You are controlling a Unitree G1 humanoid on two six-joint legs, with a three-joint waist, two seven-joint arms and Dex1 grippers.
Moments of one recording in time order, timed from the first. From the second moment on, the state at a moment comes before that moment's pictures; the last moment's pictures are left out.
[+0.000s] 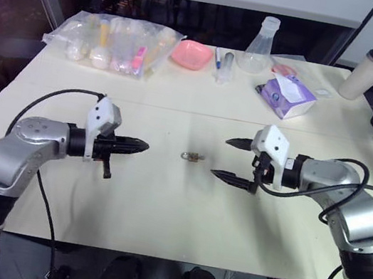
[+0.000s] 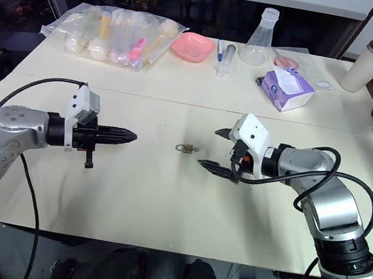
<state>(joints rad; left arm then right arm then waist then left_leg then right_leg) -0.38 0.76 0.01 -0.20 -0.50 0.58 -1.02 -0.47 -0.76 0.11 -0.32 0.39 0.63 0.94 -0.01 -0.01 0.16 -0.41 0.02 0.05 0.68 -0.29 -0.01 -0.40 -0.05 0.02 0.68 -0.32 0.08</state>
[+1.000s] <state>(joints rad) -0.96 0.26 -0.32 1.02 0.02 -0.25 -1.17 -0.35 -0.76 0.03 -0.57 0.42 0.78 0.74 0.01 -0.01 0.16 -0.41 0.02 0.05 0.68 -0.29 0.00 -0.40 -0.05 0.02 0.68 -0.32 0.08</state>
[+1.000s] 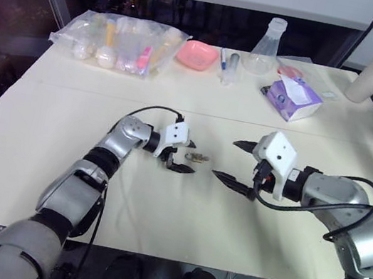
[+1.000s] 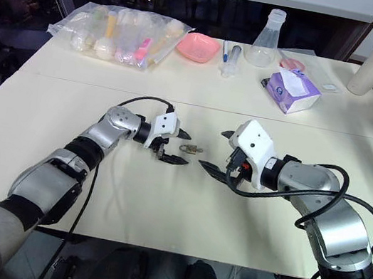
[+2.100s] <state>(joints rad) -0.84 0.45 -0.20 0.43 -0.14 0.19 -1.43 -0.51 -0.70 0.35 -0.22 -0.19 0.05 0.69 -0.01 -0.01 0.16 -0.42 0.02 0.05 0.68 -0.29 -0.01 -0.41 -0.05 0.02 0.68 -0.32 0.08</state>
